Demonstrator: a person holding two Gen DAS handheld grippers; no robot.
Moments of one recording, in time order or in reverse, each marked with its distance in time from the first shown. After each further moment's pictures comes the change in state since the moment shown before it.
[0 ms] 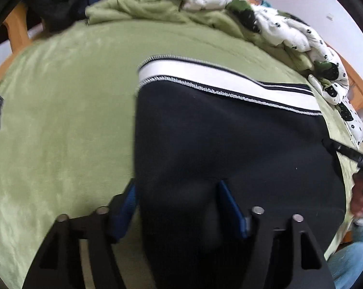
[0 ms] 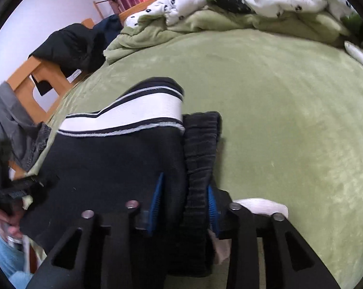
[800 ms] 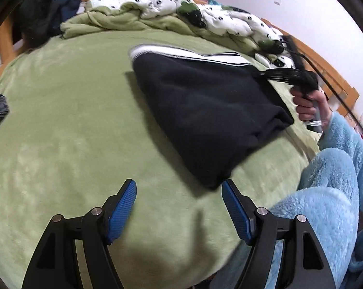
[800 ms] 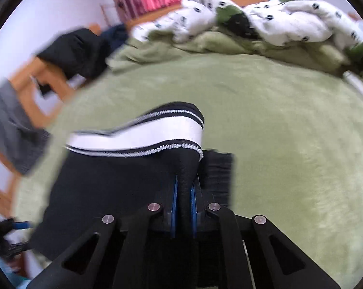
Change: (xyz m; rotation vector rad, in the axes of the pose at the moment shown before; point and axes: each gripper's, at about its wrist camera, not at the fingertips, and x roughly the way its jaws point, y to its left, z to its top) left arm -0.090 0.018 -0.098 0.181 0.002 -0.211; right arm -0.026 0.031 0.018 -0.084 -0.067 -0.106
